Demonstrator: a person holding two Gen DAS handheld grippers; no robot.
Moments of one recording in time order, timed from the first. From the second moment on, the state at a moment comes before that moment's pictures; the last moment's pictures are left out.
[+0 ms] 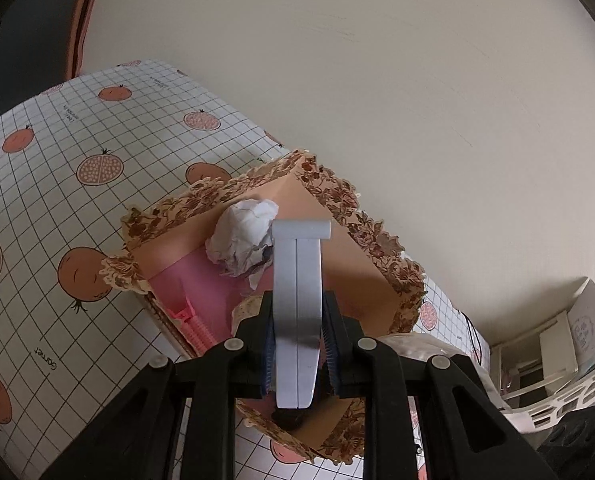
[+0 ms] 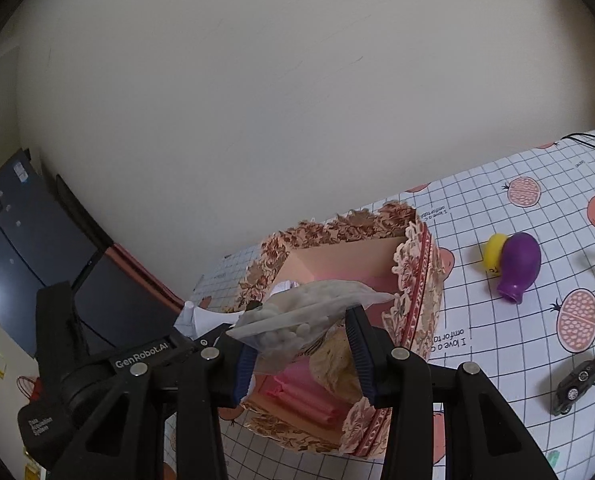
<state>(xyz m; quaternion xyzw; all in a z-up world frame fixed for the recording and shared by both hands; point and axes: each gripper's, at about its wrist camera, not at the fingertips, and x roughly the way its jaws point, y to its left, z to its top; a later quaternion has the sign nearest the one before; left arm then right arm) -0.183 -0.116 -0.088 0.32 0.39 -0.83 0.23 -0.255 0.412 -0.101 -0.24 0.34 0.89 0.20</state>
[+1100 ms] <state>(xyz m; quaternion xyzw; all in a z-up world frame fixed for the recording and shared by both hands) -0.178 -0.134 -0.100 0.33 0.40 -0.82 0.25 -0.279 0.401 -0.117 -0.29 0.30 0.88 0.22</state>
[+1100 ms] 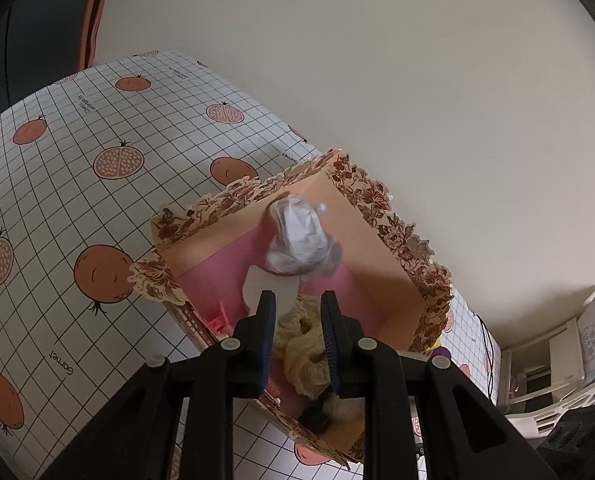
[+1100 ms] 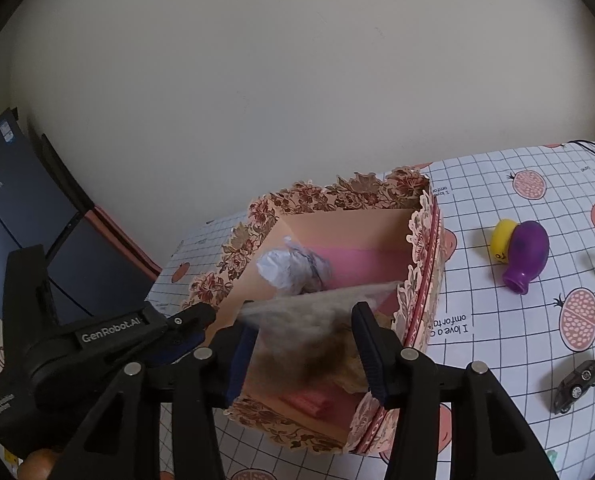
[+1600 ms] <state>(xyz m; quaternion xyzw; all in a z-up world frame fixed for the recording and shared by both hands) -0.186 -0.125 -0.101 0.35 0.38 -0.82 0.25 -0.269 0.410 -0.111 -0.28 0.31 0.88 0.22</state>
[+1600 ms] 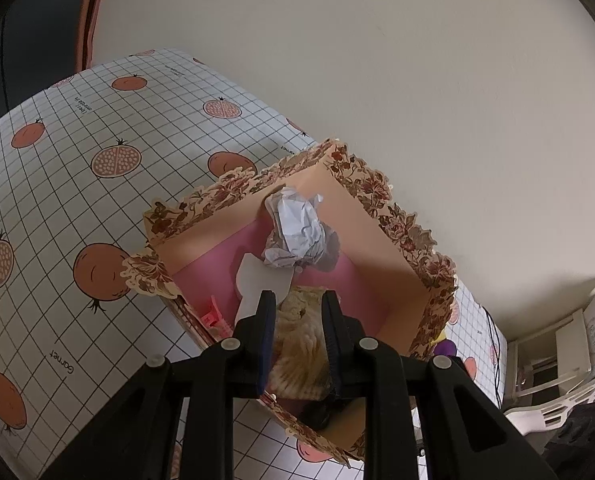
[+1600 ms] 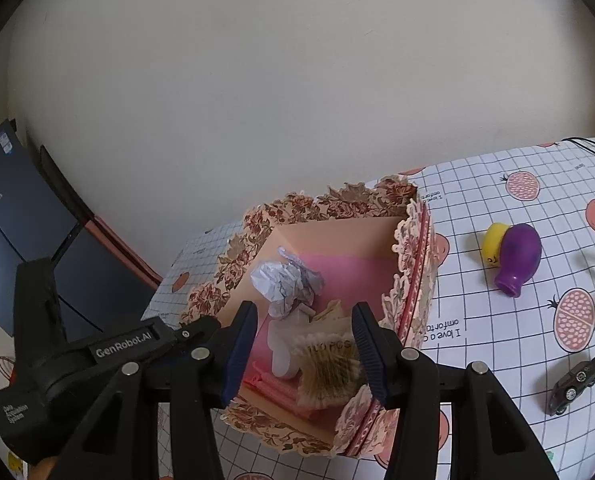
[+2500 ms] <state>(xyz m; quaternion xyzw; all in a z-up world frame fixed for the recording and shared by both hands) -0.211 -0.082 -0.083 0.36 0.32 -0.84 0.24 -0.227 0.446 -0.098 -0.26 0.34 0.86 0.28</state>
